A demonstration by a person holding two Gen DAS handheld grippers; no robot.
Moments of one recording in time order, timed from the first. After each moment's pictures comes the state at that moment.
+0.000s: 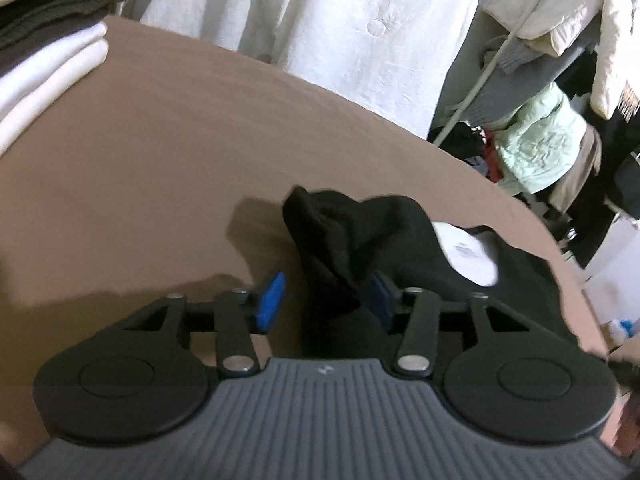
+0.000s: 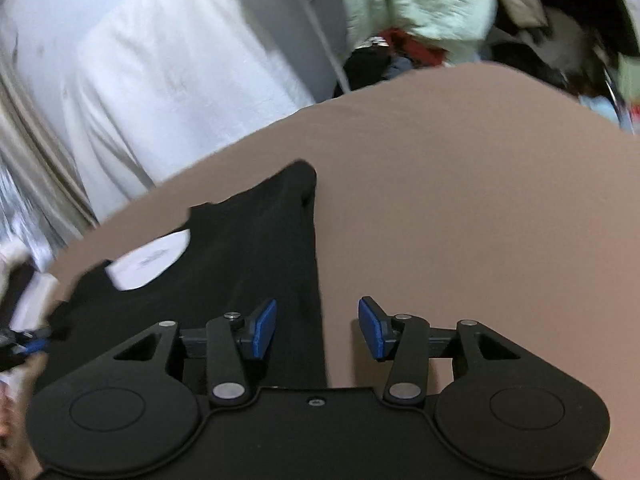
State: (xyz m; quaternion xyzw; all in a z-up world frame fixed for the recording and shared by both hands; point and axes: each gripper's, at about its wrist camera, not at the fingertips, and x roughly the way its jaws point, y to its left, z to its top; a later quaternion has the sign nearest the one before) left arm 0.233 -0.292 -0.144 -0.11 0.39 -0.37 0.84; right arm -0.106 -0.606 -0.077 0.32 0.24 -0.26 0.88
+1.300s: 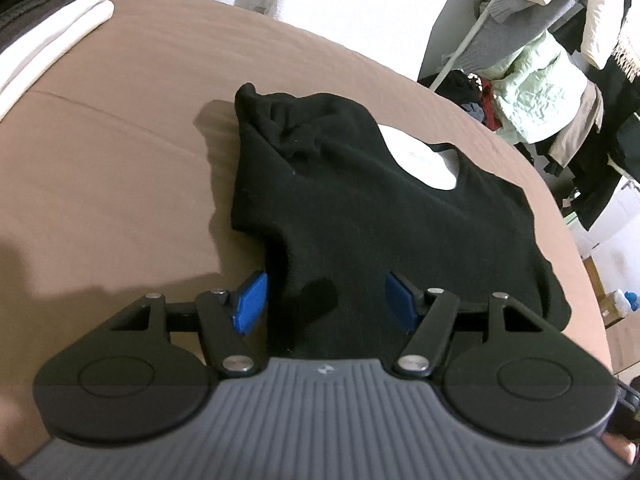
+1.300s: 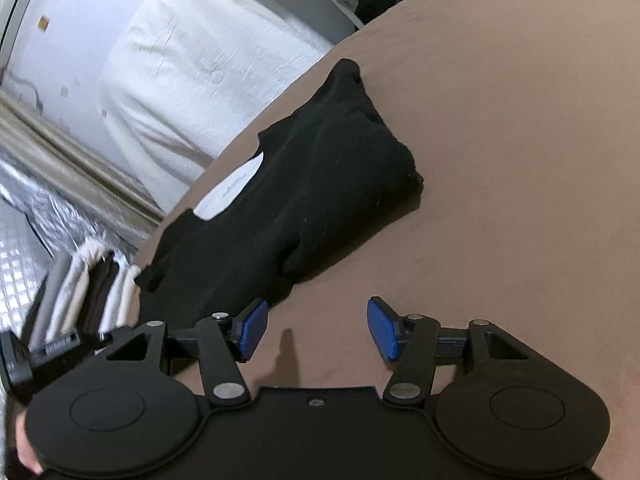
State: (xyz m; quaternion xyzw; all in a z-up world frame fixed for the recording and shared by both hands) left arm 0.143 -0.302 -0.137 -0.07 0.44 -0.36 0.82; right arm -0.132 -0.542 -0.121 0.45 0.22 -0.17 0.85
